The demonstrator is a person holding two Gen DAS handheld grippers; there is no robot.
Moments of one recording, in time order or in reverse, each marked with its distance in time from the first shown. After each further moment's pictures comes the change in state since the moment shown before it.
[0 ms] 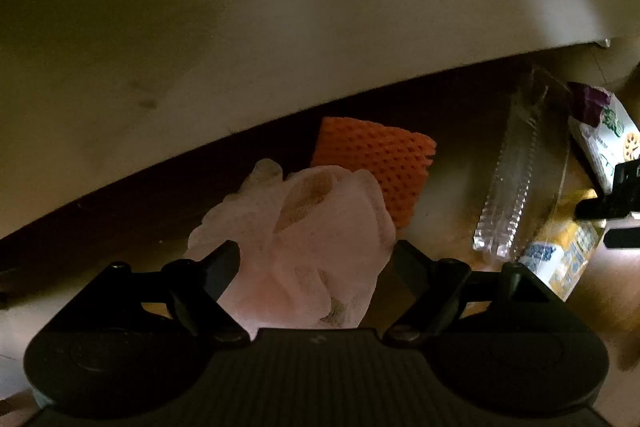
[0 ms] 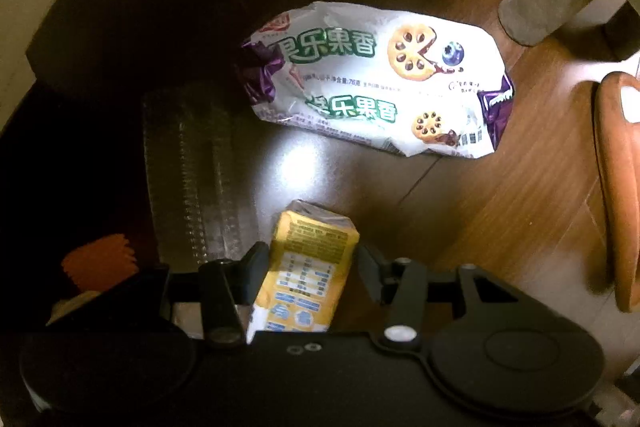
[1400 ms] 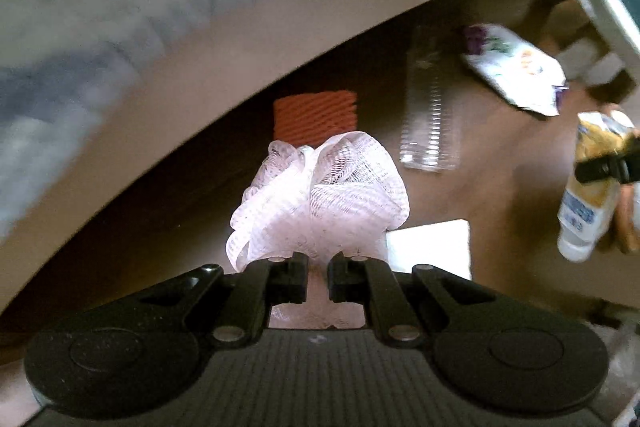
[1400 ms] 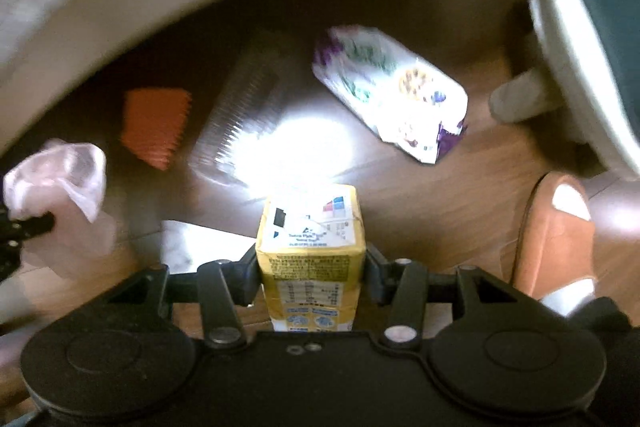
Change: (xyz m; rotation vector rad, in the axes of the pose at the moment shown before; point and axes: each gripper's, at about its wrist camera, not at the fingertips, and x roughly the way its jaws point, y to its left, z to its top) left arm -0.108 -0.005 -0.038 0.285 0.011 -0.092; right arm -0.117 -0.006 -0.074 -0.536 -0.033 0.011
